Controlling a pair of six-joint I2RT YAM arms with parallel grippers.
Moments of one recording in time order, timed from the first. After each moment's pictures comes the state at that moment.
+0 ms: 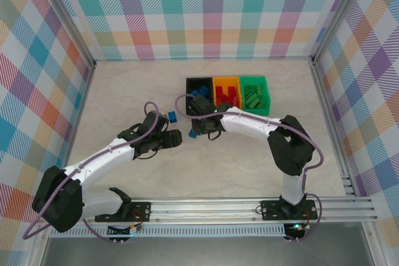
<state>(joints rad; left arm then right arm) -0.57 1.21 0.72 -0.47 -0.01 -0.65 0.83 1.87 1.41 -0.60 0.10 0.54</state>
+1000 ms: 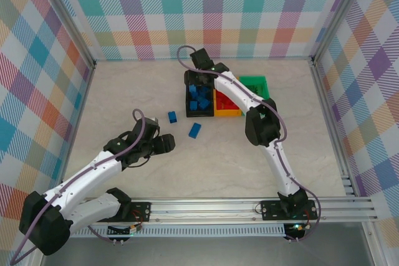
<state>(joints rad) -0.58 0.99 0.67 -0.61 -0.06 -0.69 0.61 2.45 2.33 -0.71 0.05 0.43</state>
